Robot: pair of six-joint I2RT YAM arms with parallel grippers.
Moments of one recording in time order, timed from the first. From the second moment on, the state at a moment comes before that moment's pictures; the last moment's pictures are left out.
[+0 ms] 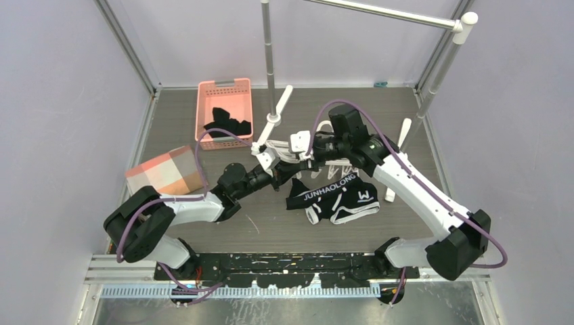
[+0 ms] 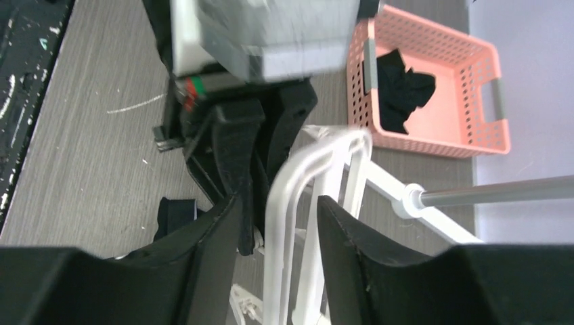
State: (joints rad) left arm -0.80 1.46 0.52 1.05 0.28 -0.06; right arm 0.60 1.31 1.24 -0.57 -0.75 -0.94
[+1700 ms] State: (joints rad) left arm -0.64 1.61 0.57 0.85 0.40 -0.01; right arm 0.59 1.50 1.03 -0.69 -0.65 -0.93
